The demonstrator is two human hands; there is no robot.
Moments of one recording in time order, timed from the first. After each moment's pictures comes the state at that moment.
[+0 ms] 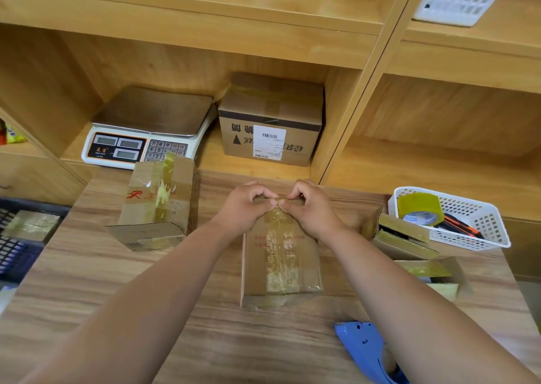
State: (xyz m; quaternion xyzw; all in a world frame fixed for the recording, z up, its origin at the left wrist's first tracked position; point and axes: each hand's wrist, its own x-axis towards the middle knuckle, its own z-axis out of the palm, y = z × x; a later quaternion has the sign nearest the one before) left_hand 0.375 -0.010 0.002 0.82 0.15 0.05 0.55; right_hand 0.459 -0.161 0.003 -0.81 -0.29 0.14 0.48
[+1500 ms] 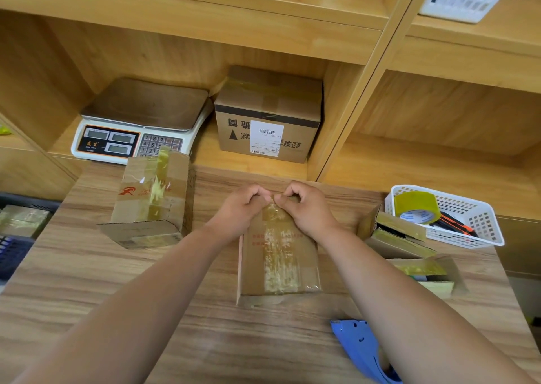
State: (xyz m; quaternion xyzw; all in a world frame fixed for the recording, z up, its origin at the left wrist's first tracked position) left_hand 0.367 -0.012 0.003 0.78 0.17 0.02 0.61; right_hand 0.453 -0.154 0.004 -0.83 -0.24 0.18 0.47
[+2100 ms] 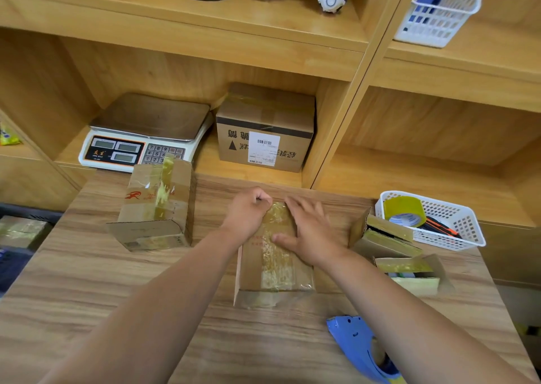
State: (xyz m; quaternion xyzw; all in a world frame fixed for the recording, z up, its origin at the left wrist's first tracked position) left_hand 0.364 -0.036 0.017 0.78 0.25 0.05 0.57; right_hand 0.411 -0.192 0.023 -0.91 -0.37 0.12 0.16
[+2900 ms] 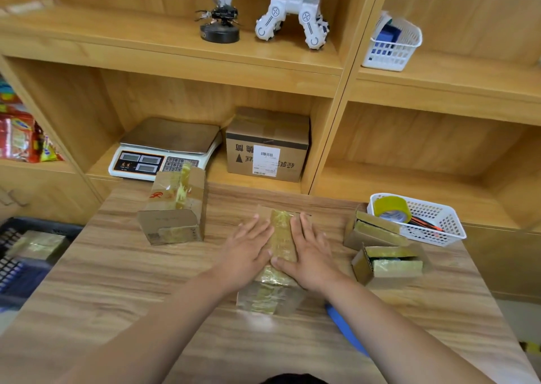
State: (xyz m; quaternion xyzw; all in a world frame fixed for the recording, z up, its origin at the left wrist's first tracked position) left_hand 0.239 -0.075 0.005 0.97 0.03 0.02 0.23; right_hand 0.320 -0.239 0.018 -0.92 -0.33 0.16 0.13
